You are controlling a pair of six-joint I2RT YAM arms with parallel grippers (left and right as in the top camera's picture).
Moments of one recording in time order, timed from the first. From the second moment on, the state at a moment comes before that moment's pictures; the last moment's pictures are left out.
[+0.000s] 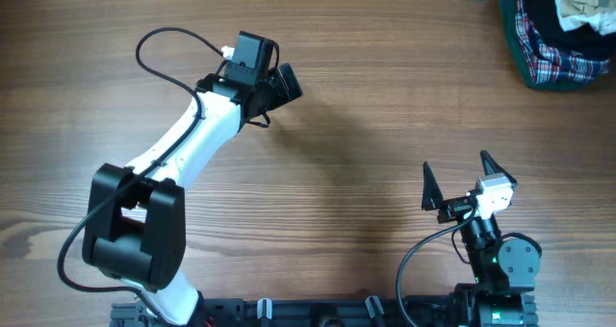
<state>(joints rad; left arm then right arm) -0.35 1.83 1.28 -0.48 0.03 -0.74 -0.04 0.02 0.01 0.02 -0.23 -0.04</state>
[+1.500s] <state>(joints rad) 0.04 0.12 0.01 0.07 0.21 -0.10 -0.04 0.02 0.01 0.01 -0.22 -0.04</state>
